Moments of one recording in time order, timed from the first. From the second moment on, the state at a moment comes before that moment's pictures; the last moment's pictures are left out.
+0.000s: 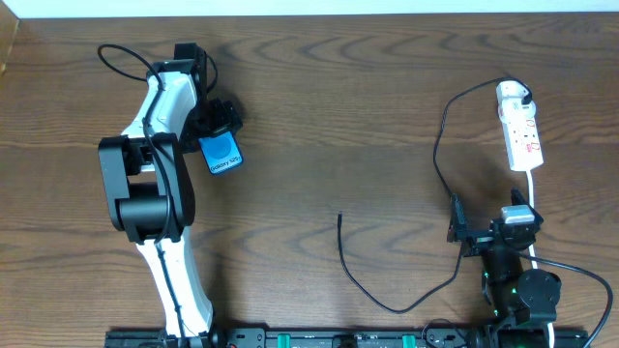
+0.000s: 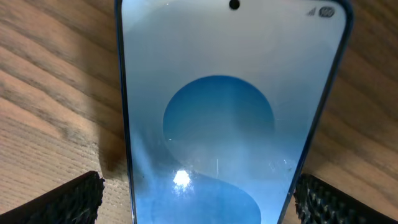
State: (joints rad) left arm 0.05 2.24 1.71 -1.00 0.00 -0.43; right arm 0.02 0.01 0.01 -0.07 -0.09 -0.03
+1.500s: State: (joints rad) left arm 0.05 2.24 1.69 -0.97 0.02 -0.43; right arm 0.02 0.01 0.01 -0.06 -0.09 -0.03
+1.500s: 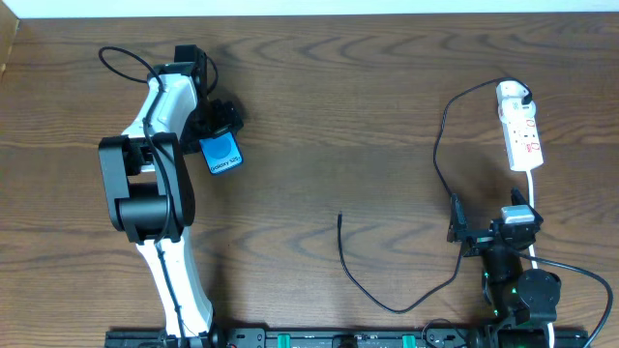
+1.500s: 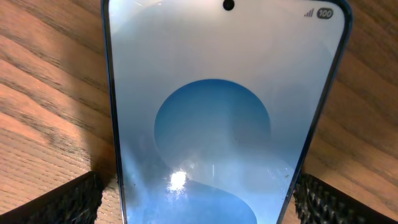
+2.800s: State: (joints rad) left arm 0.05 2.23 1.68 -0.95 0.01 -0.44; right arm 0.02 0.01 0.01 -0.07 -0.09 -0.03
